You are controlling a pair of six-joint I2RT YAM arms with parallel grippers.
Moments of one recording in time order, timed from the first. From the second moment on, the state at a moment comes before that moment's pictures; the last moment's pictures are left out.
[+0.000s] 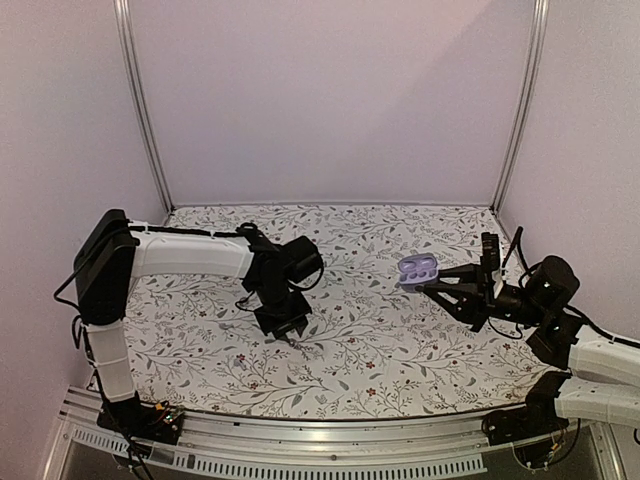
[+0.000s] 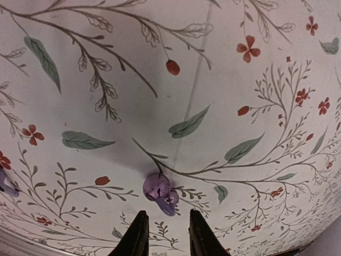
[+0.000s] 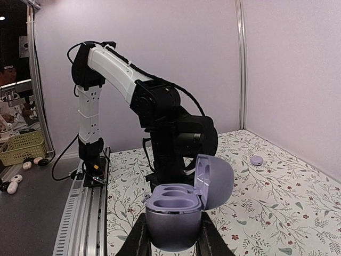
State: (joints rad) left arm -0.91 1.93 1.37 -0.86 0.09 -1.42; right arm 0.63 0.78 0.31 0.62 -0.66 0.15
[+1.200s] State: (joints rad) left arm -0.90 1.92 1.39 -0.81 0.04 -1.04; right arm 0.61 0.81 0.31 0.59 -0.67 0.16
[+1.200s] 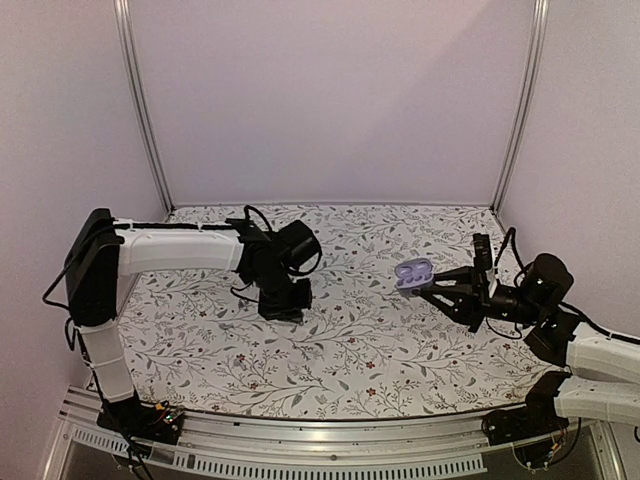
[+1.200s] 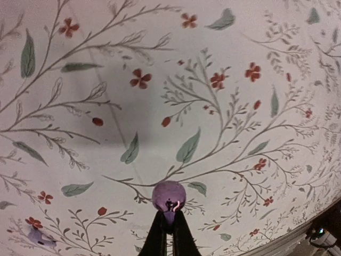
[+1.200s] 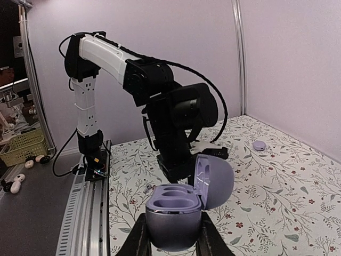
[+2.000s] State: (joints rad) left arm -1.05 1.33 1.29 -0.56 0.43 0.28; right arm 0.67 1.06 0.50 0.46 -0.83 0.15
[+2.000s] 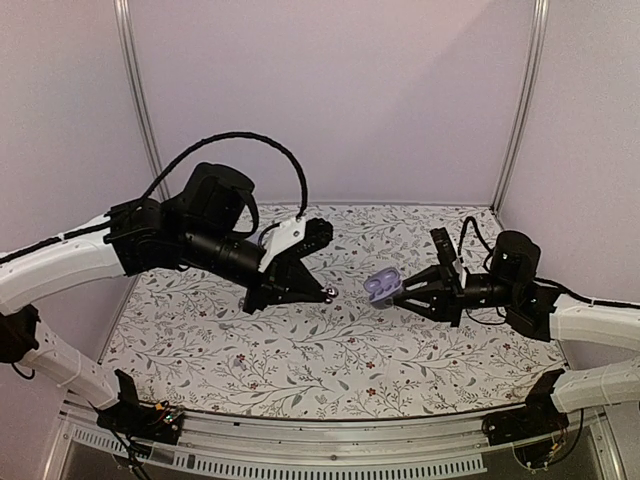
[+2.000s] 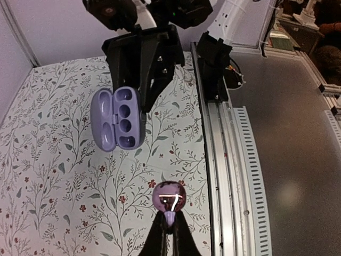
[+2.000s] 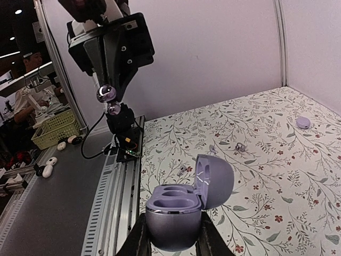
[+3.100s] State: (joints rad) left arm -1.14 1.68 1.65 -0.83 0.30 0.30; right arm 0.82 1.19 0.54 0.51 -0.81 -0.02
